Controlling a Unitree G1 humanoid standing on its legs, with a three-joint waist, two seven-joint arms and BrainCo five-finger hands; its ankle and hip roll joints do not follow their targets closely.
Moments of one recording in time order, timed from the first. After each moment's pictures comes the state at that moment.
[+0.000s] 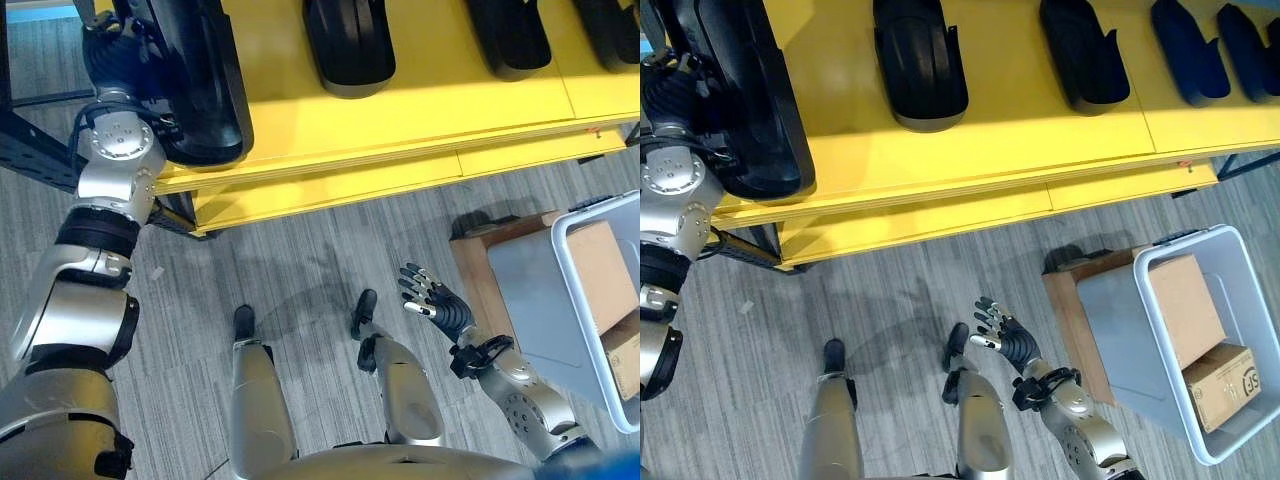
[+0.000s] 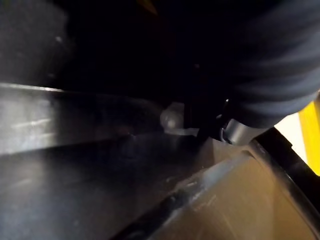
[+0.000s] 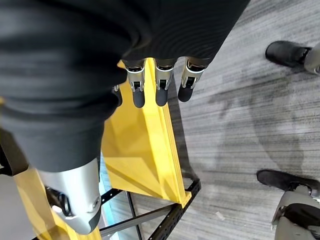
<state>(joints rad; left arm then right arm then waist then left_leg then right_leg) -1.06 0.85 -0.37 0.78 -0.67 -0.15 0.42 0.13 -0.45 0.35 -0.02 0.66 0.05 0.15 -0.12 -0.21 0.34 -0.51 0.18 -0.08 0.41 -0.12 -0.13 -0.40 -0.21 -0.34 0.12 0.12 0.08</state>
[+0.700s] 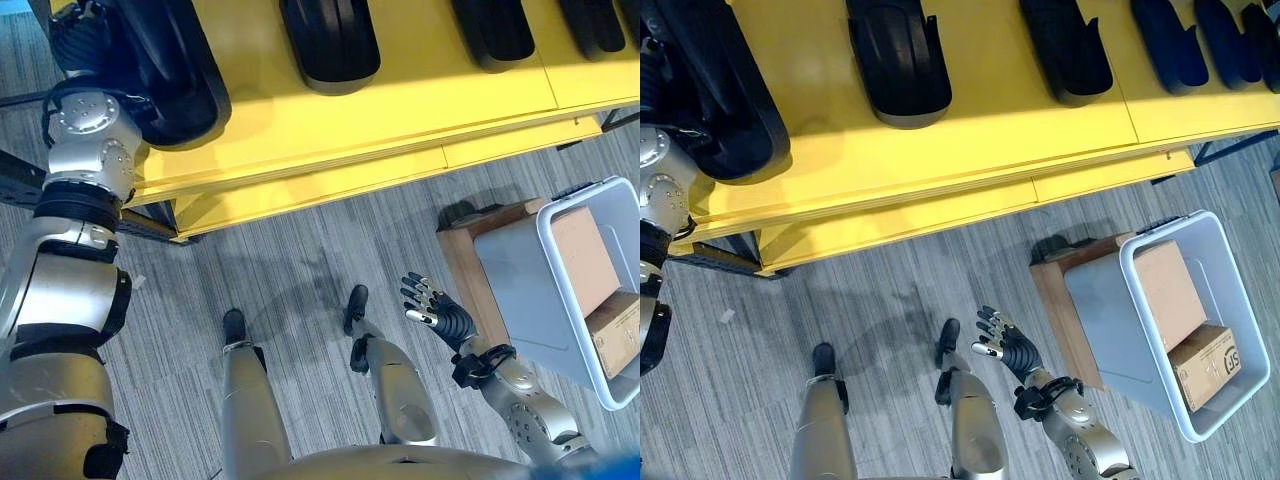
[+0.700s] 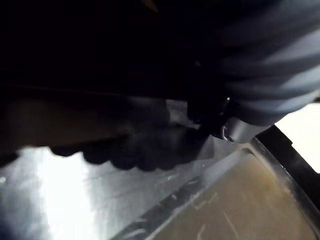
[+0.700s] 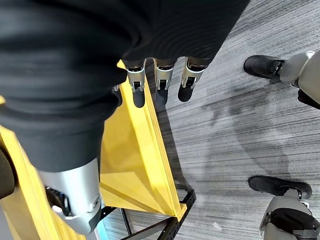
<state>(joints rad) -1.15 0.87 -0.37 0.90 -0.85 -0.12 0.38 0.16 -0.45 0.34 -0.02 0.66 0.05 0.14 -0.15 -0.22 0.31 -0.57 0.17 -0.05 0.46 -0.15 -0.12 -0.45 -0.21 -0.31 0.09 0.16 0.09</state>
